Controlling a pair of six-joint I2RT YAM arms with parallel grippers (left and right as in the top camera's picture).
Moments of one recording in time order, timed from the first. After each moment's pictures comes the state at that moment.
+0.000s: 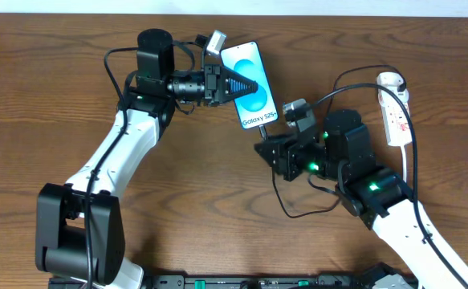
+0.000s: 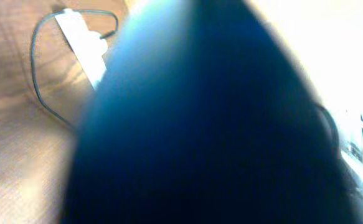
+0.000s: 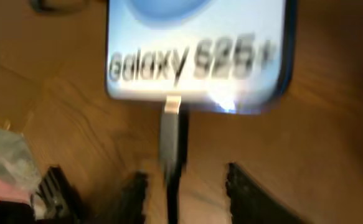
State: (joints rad) left arm -0.22 1.71 1.20 0.18 1.30 -0.88; right arm 0.47 1.14 0.85 -0.33 -0.49 0.31
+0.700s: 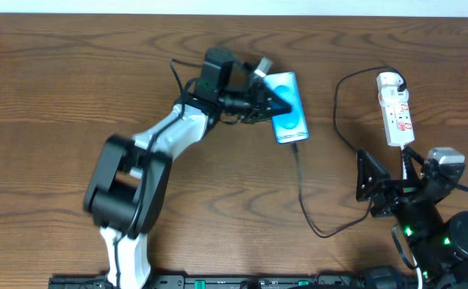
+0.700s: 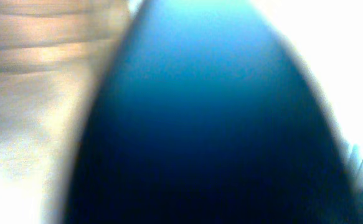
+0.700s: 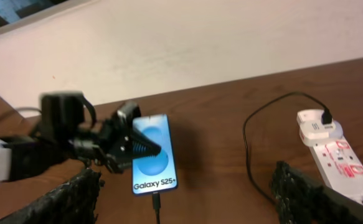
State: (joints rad) left arm -0.39 2.05 1.28 0.18 1.16 -0.92; right arm 0.17 0.45 0.86 -0.64 -0.05 0.31
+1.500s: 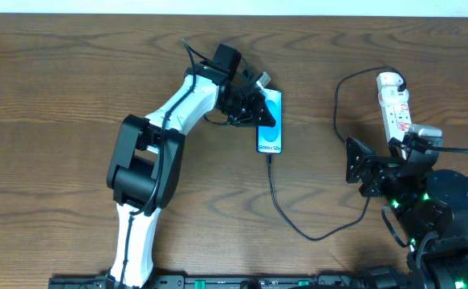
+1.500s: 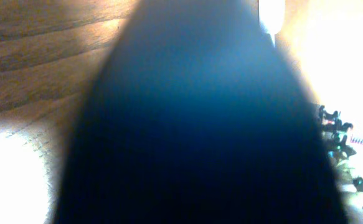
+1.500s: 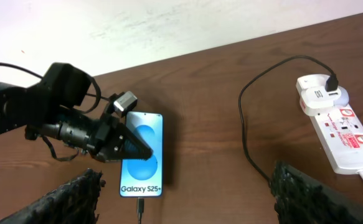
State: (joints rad) left arm -0.40 2.24 1.68 -0.75 0.92 -0.21; right arm 0.17 0.62 0.86 -0.63 -0.05 0.33
